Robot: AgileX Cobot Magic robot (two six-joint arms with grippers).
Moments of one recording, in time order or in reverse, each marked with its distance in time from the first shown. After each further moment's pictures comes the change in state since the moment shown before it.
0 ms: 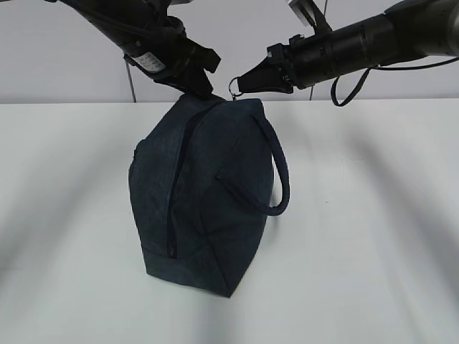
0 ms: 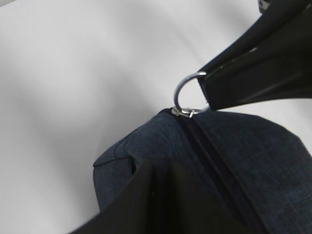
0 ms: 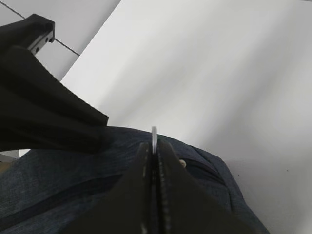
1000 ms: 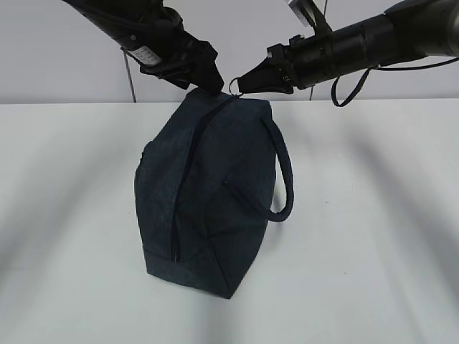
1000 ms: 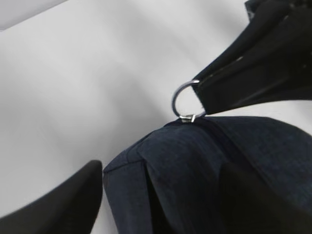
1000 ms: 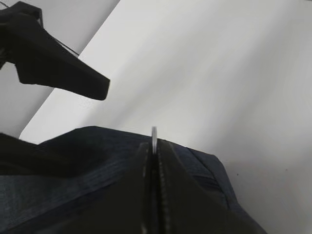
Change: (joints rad) left arm 0.000 -0.028 0.017 0.007 -0.028 0.036; right arm 0.000 0.000 0.000 -0.002 0.000 0.000
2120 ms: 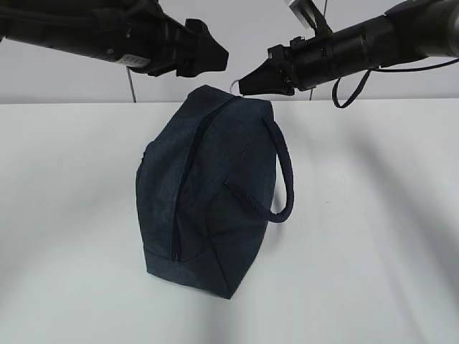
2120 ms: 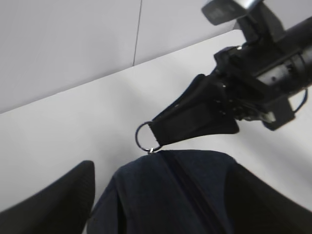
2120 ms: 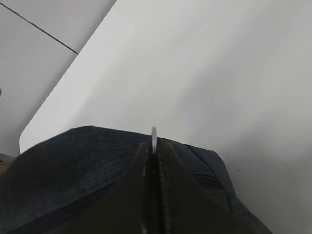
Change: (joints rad) left arm -0.081 -0.366 0.562 -0.435 -0.571 0.377; right arm 0.000 -0.001 0.006 -0.007 0.000 0.017
